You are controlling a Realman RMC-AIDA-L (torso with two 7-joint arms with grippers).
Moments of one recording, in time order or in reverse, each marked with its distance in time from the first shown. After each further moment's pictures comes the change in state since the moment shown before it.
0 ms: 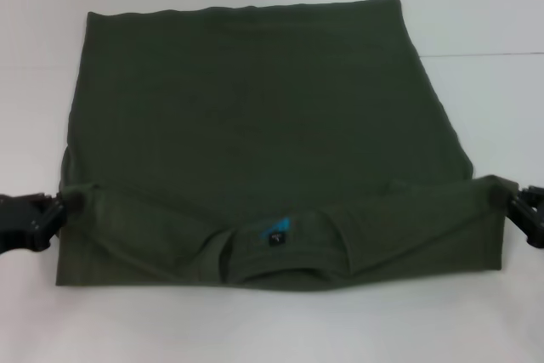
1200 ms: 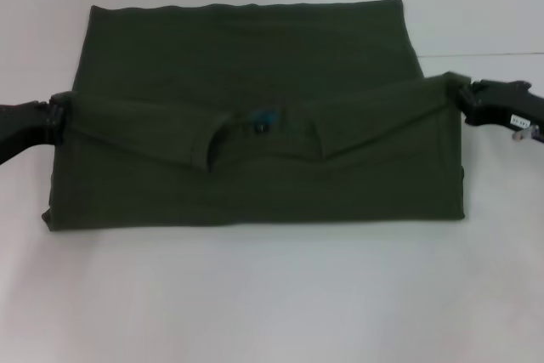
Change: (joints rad) left arm -0.189 -0.017 0.009 -0.116 -0.209 -0.507 0.108; right arm 0.292 0.012 -0.089 0.056 0.114 0.465 0.053
